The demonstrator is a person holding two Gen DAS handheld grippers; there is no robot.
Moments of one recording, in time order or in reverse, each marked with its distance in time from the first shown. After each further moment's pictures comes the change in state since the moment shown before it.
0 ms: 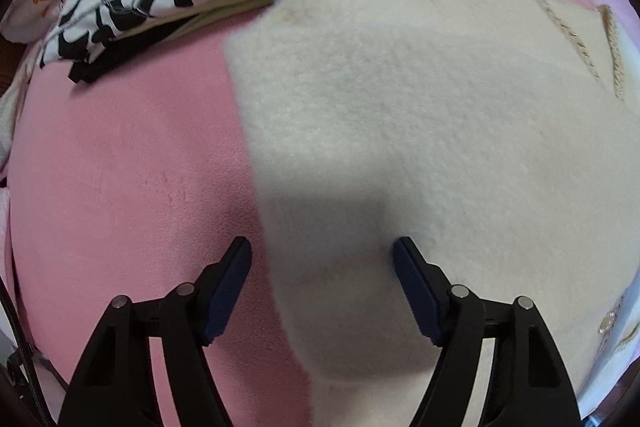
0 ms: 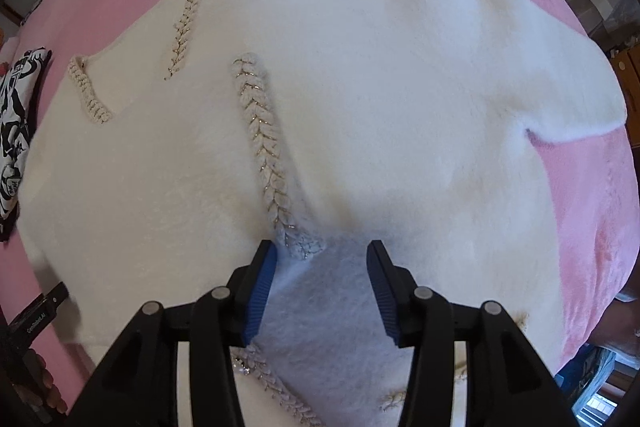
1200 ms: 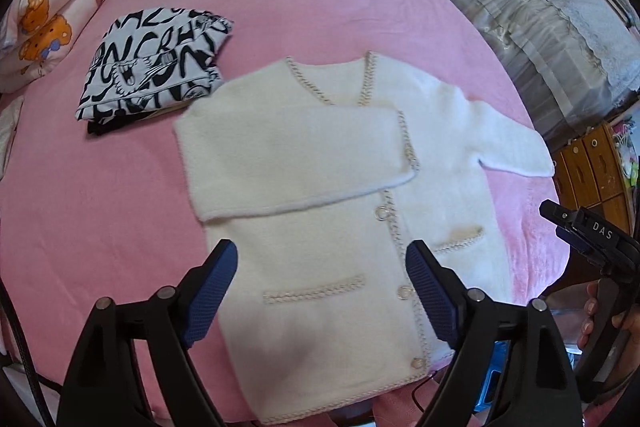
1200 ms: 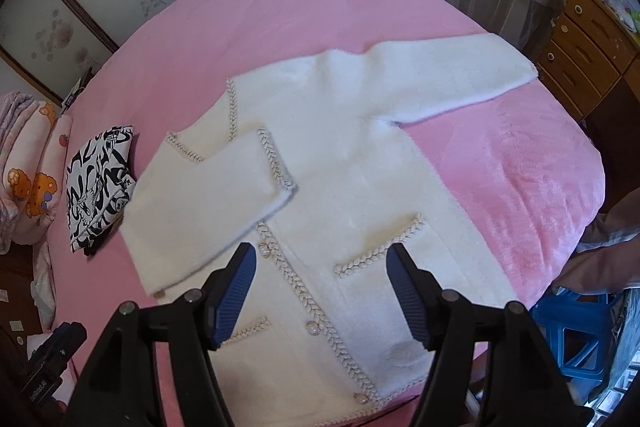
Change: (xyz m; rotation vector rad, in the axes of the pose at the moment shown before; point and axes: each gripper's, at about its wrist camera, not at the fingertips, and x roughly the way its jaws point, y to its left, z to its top) left arm -0.290 -0.003 -0.154 0.150 -0.257 -0.329; right arm -0.205 -0.112 -0.122 0.170 -0.249 0.172
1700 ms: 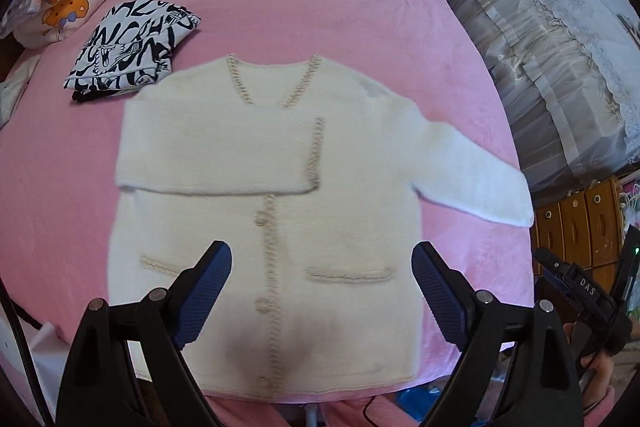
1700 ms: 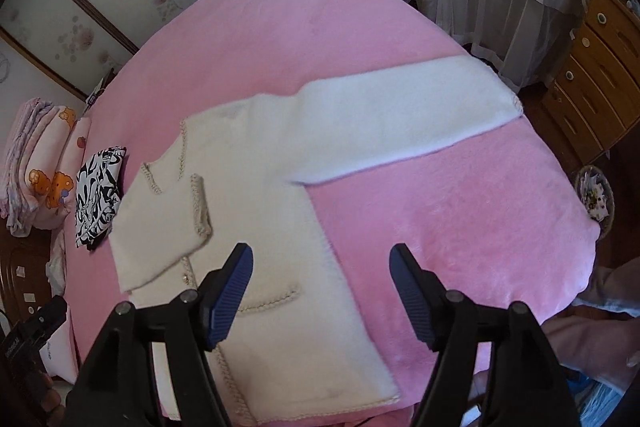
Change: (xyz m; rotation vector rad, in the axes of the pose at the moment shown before) left arm 0.013 -0.200 0.010 -0.200 -0.033 0.059; right arm 0.010 -0.207 0.113 -0.087 0.025 0.141
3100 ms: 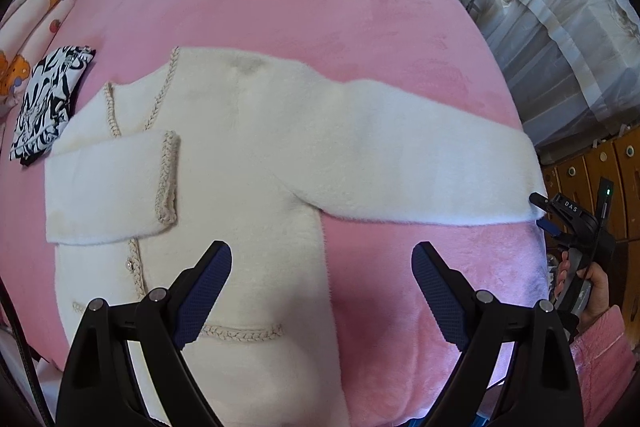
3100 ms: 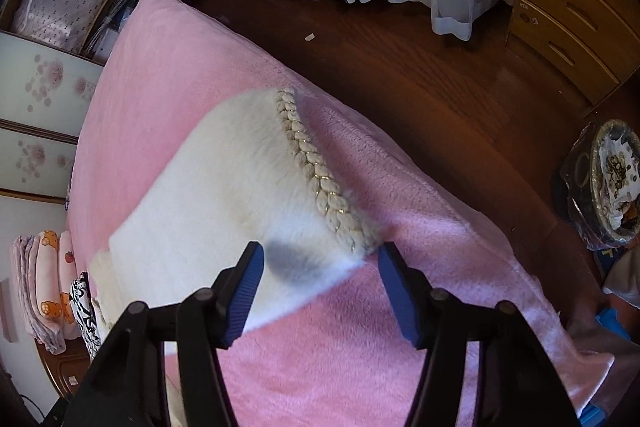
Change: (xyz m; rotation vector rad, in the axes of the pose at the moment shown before) left arm 0.150 -0.222 0.039 0.172 0.131 0.100; right arm 0.176 -0.301 0.154 0.365 0.076 0.071
